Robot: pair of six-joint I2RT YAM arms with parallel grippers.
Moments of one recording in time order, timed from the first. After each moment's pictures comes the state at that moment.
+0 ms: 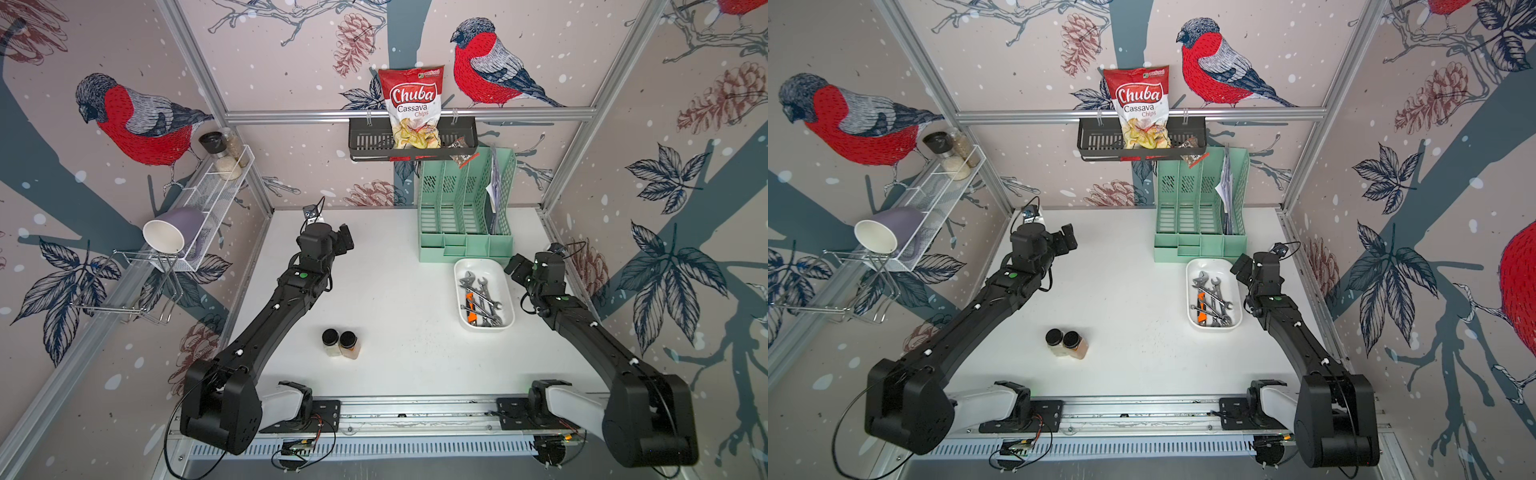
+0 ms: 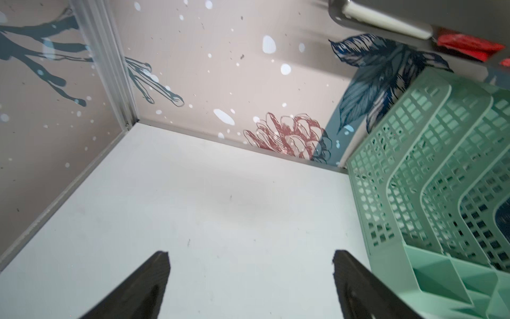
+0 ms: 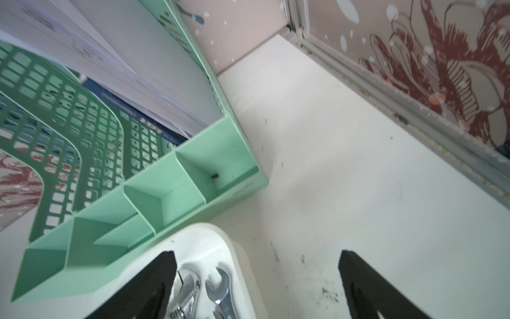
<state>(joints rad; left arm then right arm) -0.30 1.25 0.97 -0.09 -0.30 -0.34 0.07 1.15 0.61 -0.06 0.16 0.50</state>
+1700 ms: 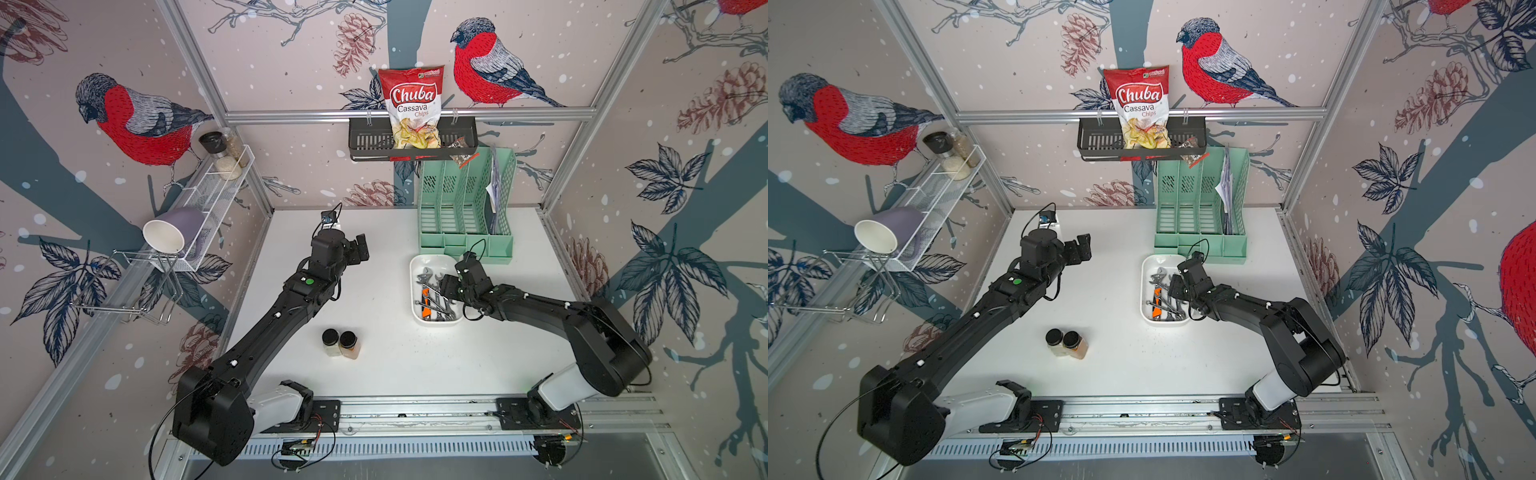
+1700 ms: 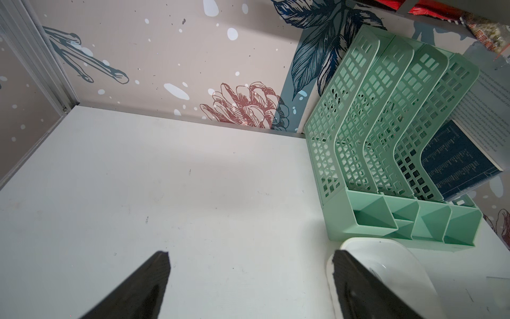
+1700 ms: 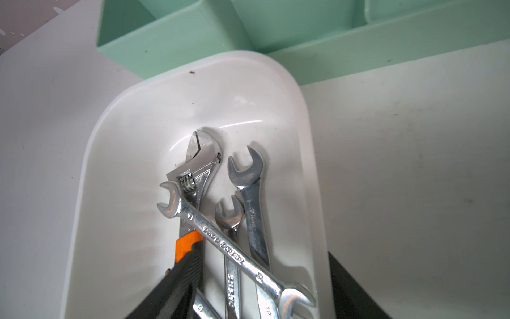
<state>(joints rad) -0.40 1.21 0.96 -0.16 -0.23 -0.34 0.62 1.56 0.77 -0.03 0.12 0.66</state>
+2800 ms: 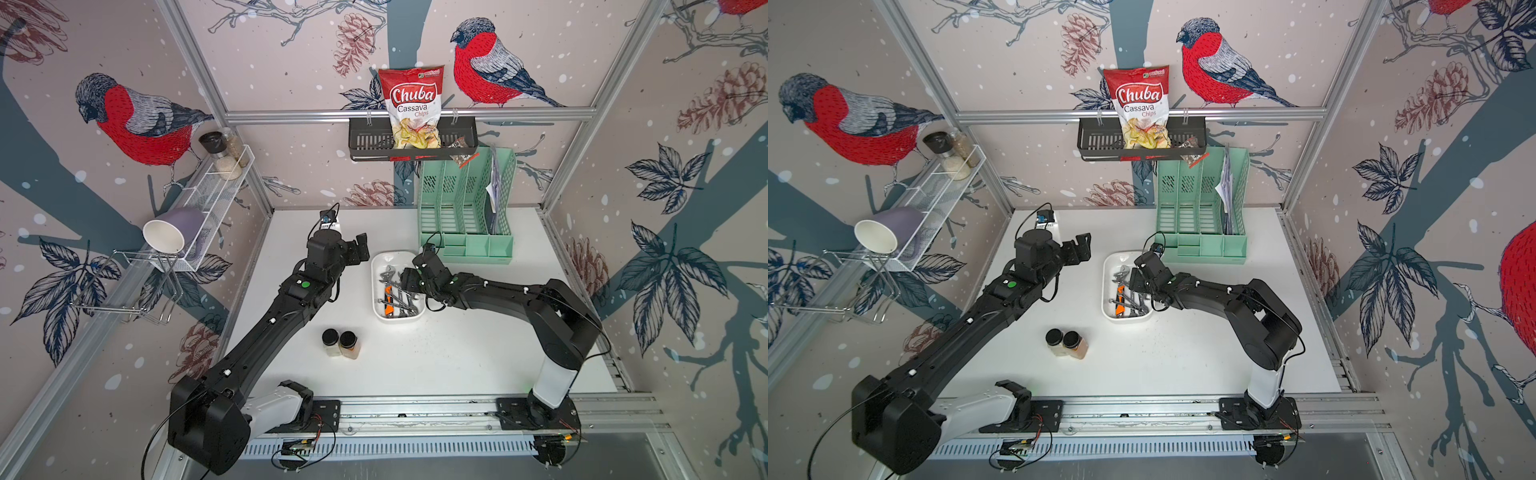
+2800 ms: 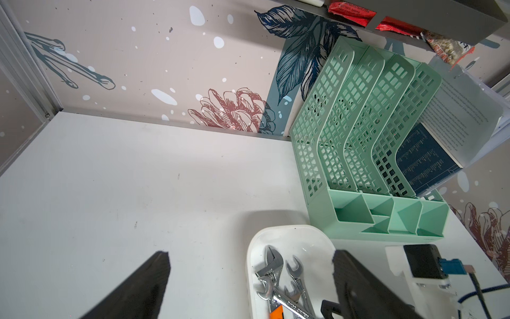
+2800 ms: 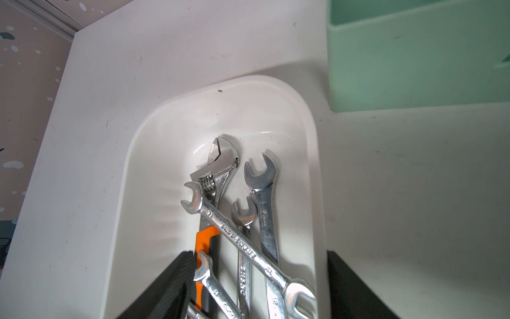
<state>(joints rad) -0.41 1.17 0.97 -0.17 -0.18 -0.34 0.83 1.80 1.10 -0.08 0.16 0.71</state>
